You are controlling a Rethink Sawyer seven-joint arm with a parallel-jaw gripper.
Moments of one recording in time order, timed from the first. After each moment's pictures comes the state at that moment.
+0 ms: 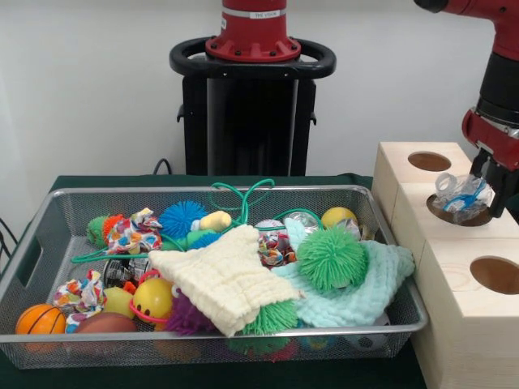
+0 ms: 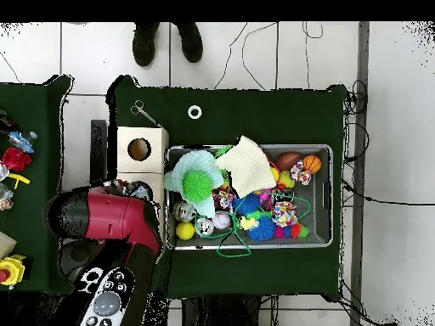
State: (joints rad) arm 0.45 -0.52 -0.38 1.58 0.44 0.58 2.98
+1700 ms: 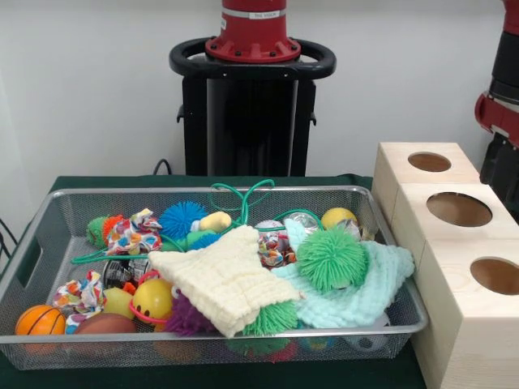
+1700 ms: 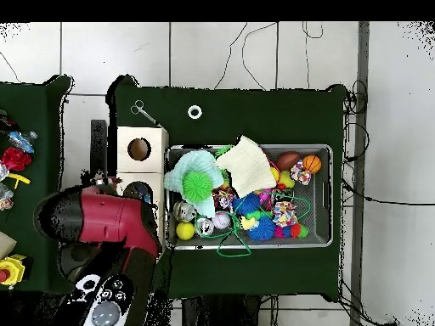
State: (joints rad) arm 0.44 -0.57 -0.36 1.59 0.43 0.58 2.98
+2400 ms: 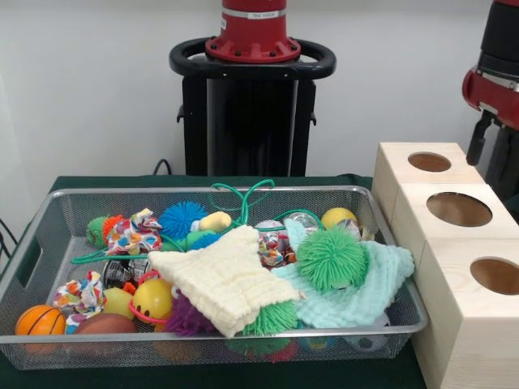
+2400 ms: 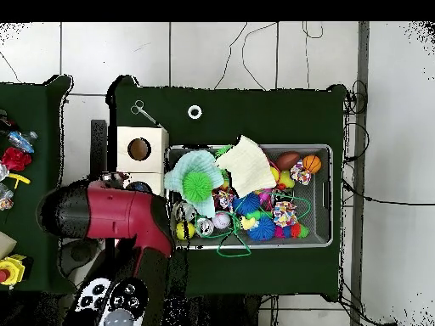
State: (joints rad) arm 0.38 -0.64 -0.35 1.57 0.33 0.65 2.98
